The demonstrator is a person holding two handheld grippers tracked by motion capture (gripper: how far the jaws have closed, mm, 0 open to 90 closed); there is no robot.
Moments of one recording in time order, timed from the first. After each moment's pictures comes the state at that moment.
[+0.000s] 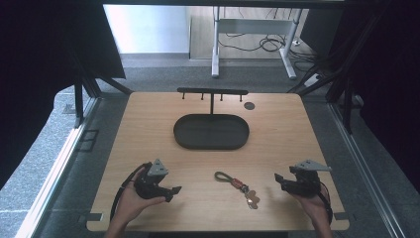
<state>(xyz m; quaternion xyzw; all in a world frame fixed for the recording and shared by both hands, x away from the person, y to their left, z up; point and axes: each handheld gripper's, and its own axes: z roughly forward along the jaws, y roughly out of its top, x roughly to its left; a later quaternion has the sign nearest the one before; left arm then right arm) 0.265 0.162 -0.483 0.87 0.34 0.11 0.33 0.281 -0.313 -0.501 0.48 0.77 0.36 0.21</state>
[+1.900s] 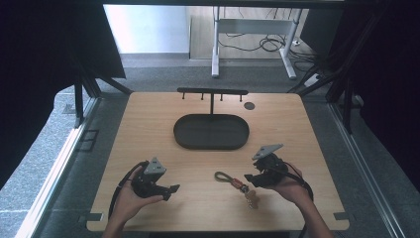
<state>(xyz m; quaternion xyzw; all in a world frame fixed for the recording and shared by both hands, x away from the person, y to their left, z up) 0.264 0.167 -0.477 0.87 0.34 0.10 0.34 0.302 -0.206 -0.444 0.32 0.90 0.27 0.12</state>
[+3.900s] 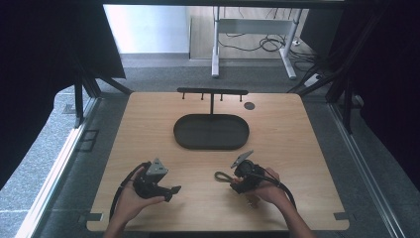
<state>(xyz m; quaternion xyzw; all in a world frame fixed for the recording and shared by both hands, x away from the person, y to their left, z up) 0.264 0.163 -0.479 0.87 0.34 0.10 0.34 0.317 -0.159 -0.502 0.30 0.93 0.20 0.08</state>
